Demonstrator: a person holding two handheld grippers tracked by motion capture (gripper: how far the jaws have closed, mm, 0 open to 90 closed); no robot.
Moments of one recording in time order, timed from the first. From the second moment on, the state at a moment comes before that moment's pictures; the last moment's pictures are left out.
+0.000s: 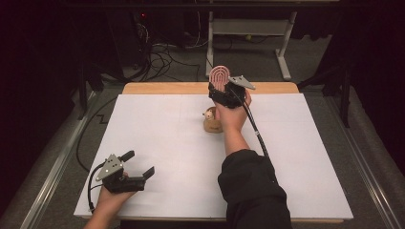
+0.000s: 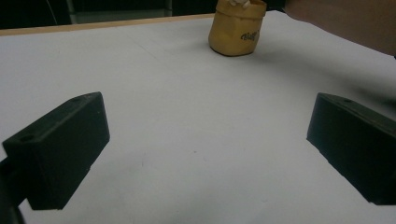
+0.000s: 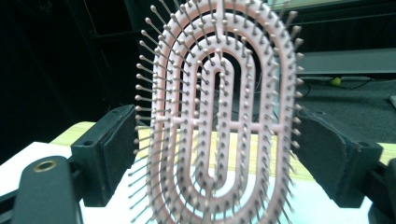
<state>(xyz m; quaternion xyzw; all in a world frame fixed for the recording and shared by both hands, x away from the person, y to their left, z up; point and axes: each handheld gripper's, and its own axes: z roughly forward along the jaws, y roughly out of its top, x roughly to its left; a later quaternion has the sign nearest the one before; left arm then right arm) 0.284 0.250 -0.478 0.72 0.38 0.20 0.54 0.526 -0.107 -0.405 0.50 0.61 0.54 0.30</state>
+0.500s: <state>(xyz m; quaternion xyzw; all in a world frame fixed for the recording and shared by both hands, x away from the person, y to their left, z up) 0.284 0.250 -0.478 0.72 0.38 0.20 0.54 0.523 -0.108 -0.401 0.50 0.61 0.53 0.30</state>
